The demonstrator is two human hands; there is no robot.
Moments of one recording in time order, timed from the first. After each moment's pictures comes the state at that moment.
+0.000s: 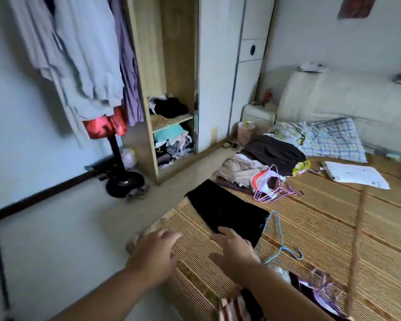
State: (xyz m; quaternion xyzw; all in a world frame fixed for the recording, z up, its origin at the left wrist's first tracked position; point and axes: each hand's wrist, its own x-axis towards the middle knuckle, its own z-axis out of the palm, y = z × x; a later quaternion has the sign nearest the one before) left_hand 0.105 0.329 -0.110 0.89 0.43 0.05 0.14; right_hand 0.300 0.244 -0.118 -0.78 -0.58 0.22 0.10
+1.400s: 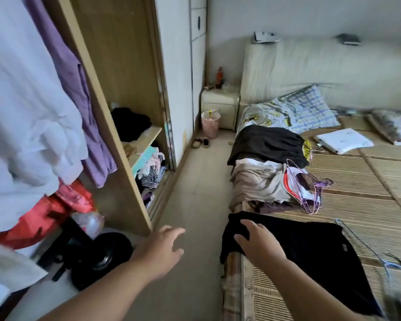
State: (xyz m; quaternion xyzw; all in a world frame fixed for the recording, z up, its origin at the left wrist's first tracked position) left_hand 0.074 1.045 -0.132 0.94 0.24 -0.07 0.24; right_hand 0.234 0.848 -0.154 -0.93 -0.24 0.19 0.20
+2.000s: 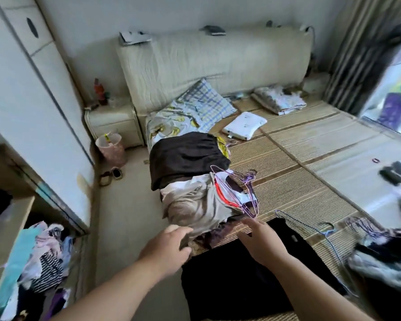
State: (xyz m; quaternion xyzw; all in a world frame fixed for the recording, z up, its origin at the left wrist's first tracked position) left_hand 0.437 1.061 -0.138 0.97 -0.04 -0.13 0.22; right_hand 0.465 0.826 -0.143 -0.96 0.02 0.13 0.26
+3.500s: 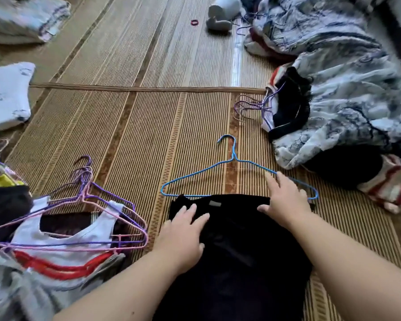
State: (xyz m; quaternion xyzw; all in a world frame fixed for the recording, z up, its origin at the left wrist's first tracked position) left_hand 0.721 0.695 -0.492 0.78 -0.55 -0.29 -0.09; right_hand 0.546 0.508 -0.511 -0.81 0.53 0.17 0.18
